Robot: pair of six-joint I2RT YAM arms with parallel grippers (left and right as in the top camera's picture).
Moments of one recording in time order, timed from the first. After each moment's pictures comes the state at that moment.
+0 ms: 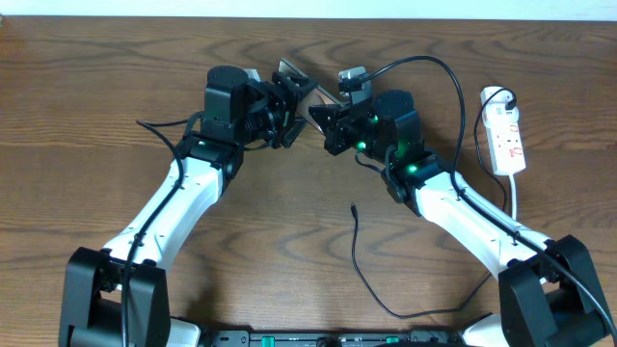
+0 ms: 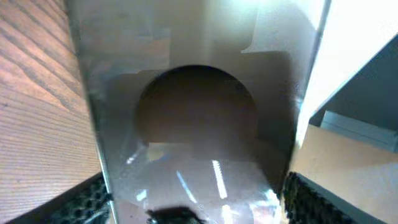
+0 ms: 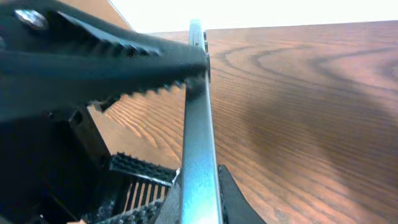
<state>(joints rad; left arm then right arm) -0.28 1.59 1.04 0.07 0.57 -1.50 0.49 1.63 0.98 0.29 -0.37 0.38</state>
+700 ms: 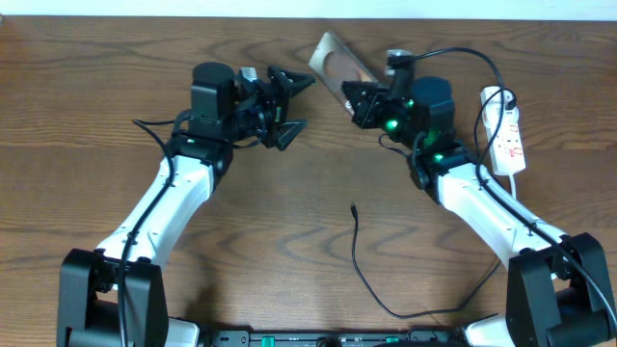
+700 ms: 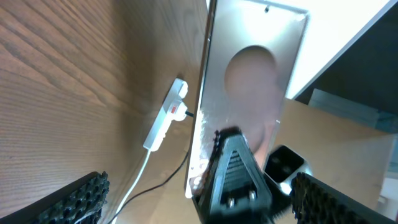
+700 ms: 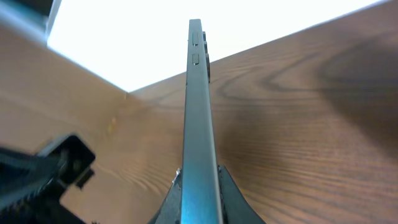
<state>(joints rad) -0.21 1.59 1.04 0.08 0.76 -1.50 0.32 1.64 0.98 0.36 -0.38 0.71</state>
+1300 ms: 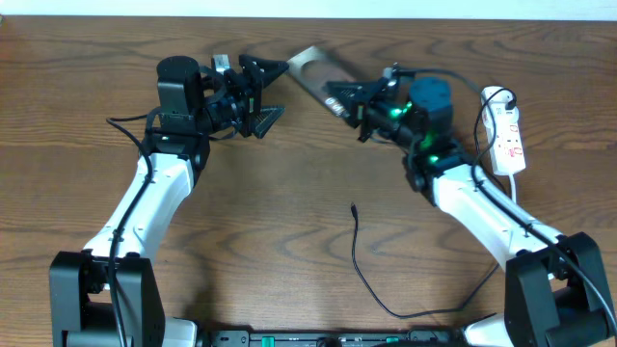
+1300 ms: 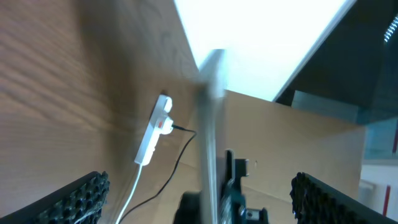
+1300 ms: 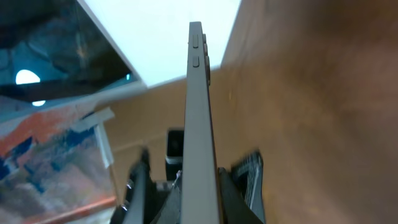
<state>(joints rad) -0.10 1.59 1.04 0.17 0.83 -1.45 0.38 1.64 0.98 0.48 -0.58 1.71</state>
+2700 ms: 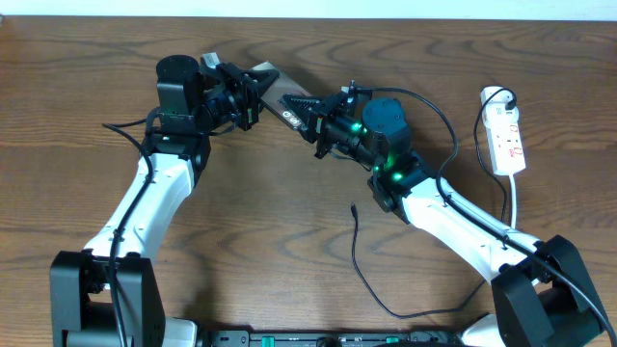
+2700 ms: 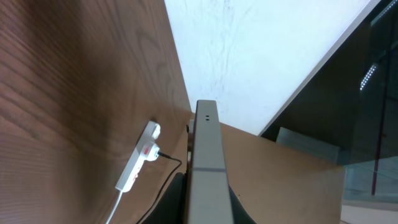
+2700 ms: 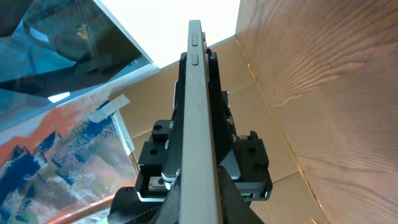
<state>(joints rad) -0.10 1.59 1.04 0.20 0.69 -1.58 0.58 1.64 0.98 0.55 -0.41 1.90</state>
